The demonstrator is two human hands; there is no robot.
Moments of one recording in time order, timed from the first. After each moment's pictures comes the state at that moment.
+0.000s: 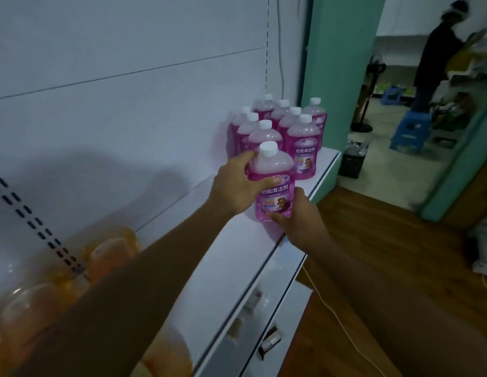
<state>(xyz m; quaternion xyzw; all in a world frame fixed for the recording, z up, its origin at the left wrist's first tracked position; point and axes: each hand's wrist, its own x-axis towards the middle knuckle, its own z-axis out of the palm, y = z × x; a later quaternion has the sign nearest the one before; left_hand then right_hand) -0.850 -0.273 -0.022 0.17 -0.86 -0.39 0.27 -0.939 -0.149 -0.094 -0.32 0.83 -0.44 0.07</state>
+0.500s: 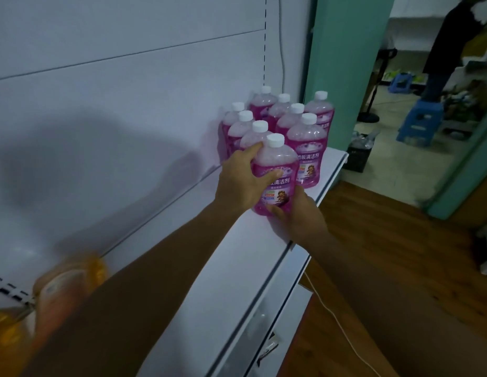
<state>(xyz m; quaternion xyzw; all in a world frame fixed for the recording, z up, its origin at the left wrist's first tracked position) -0.937 -0.307 -0.046 0.21 -0.86 -0.35 0.30 -1.043 -0.201 -0.152 -0.33 0.85 -0.40 0.04</state>
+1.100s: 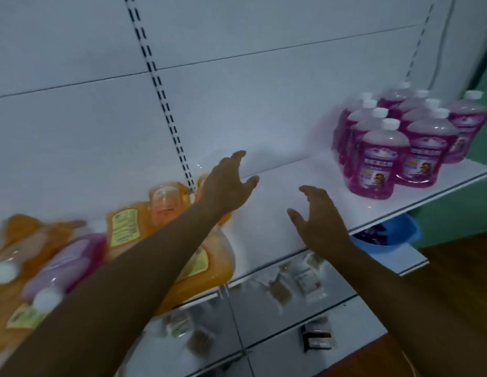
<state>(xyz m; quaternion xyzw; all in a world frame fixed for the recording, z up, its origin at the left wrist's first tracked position) -0.706 -0.265 -0.036 0.51 -0.81 -0.15 0.26 -0.877 -0.165 -0.104 -0.58 0.71 -0.39 0.09</state>
